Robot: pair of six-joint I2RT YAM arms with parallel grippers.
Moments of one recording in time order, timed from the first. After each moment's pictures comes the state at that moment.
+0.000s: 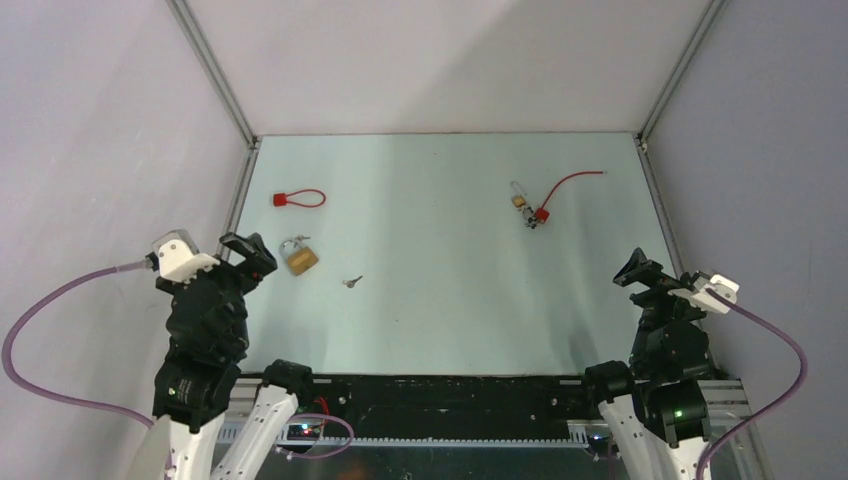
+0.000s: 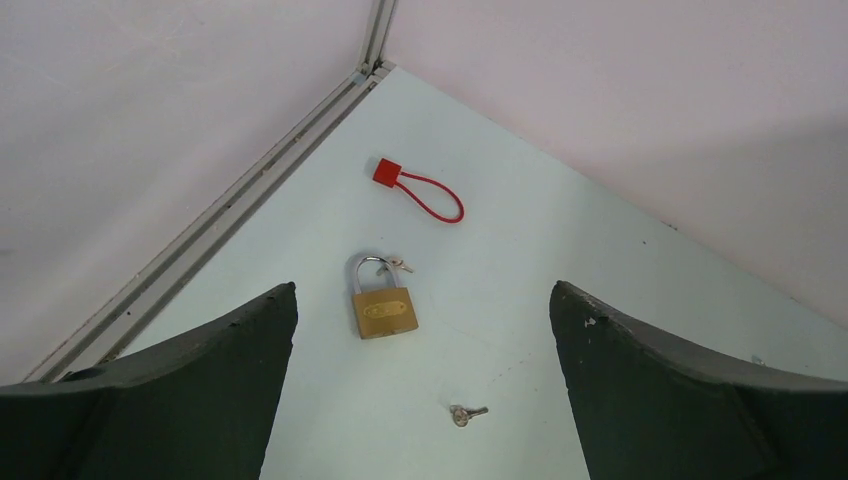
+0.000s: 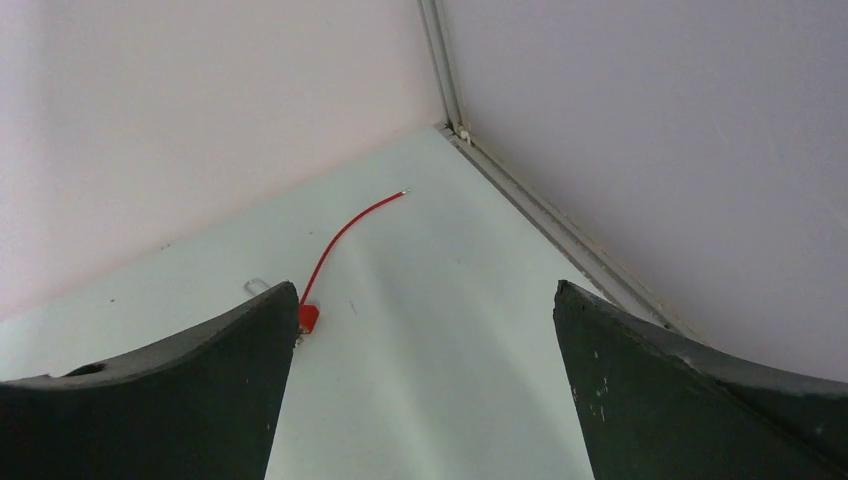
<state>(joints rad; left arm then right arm) -0.23 0.38 0.98 -0.72 -0.61 -0.40 0.20 0.05 0.57 -0.40 0.63 0.17</state>
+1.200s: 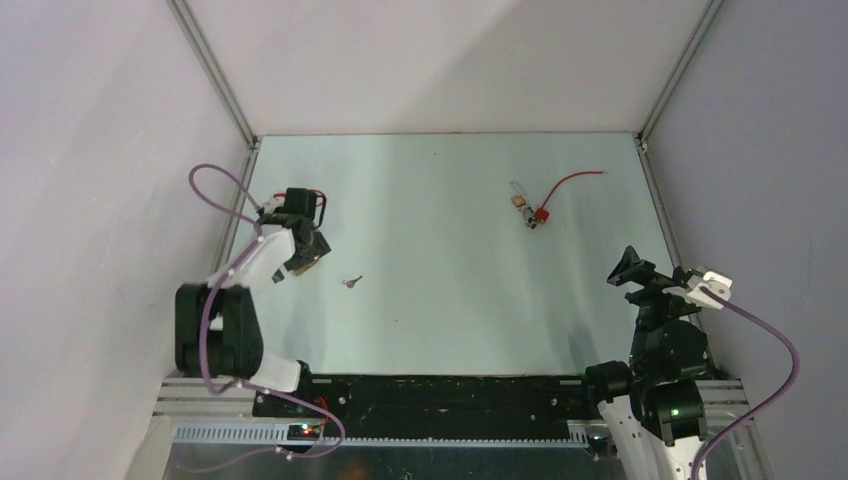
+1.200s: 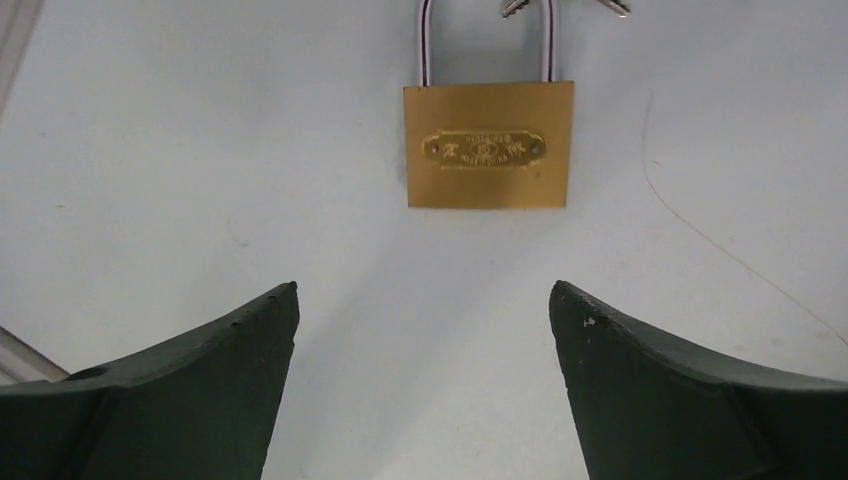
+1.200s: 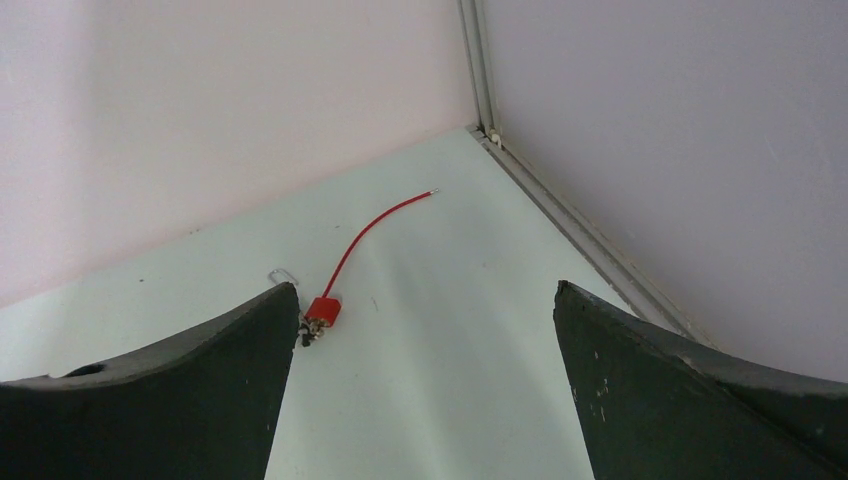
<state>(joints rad) -0.08 1.40 0.94 -0.72 -0.48 -0.66 0.17 0.05 0.55 -0.37 0.52 0.16</state>
